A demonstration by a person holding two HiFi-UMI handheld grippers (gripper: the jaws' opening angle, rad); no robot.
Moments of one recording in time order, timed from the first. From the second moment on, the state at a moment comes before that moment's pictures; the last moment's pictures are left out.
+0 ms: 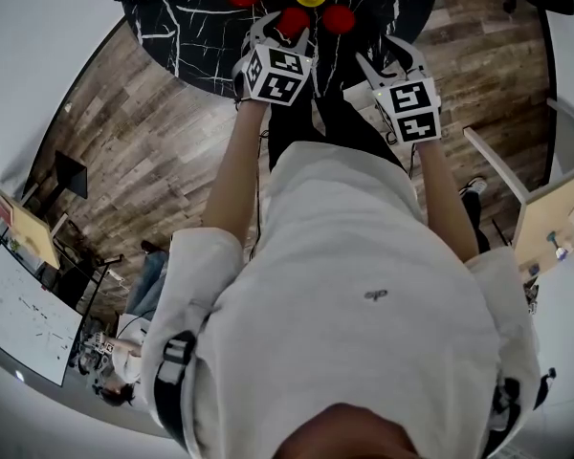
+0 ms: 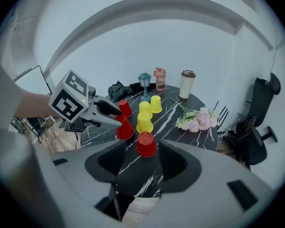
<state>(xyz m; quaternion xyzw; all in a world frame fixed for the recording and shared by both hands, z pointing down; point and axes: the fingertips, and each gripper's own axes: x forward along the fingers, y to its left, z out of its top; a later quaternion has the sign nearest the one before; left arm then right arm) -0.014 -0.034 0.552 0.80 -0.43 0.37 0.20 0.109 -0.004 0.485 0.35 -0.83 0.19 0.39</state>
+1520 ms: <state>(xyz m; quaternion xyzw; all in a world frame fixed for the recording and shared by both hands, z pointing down) 0.019 -0.022 0.577 0.82 -0.38 0.38 0.17 0.127 0.006 0.492 0.35 -0.82 0.20 0.39</state>
